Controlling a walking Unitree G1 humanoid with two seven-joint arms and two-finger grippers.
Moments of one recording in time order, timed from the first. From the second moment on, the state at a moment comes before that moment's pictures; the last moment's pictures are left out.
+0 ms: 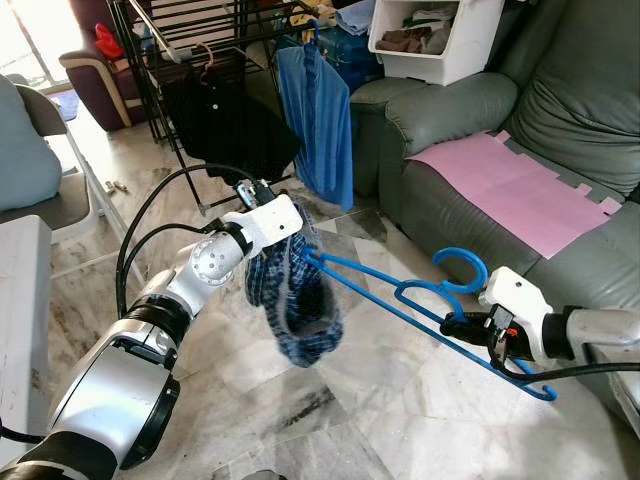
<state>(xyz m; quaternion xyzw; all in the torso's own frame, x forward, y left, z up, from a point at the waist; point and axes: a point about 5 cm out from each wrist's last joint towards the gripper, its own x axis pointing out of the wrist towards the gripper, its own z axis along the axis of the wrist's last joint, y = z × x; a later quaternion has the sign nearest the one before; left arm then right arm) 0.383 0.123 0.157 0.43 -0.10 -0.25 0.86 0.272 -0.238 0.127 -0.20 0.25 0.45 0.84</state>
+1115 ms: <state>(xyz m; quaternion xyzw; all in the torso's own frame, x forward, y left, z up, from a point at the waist) 0.369 0.096 0.193 0.30 -0.20 -0.29 0.89 0.307 -0.234 0.064 0.05 0.30 0.27 0.91</state>
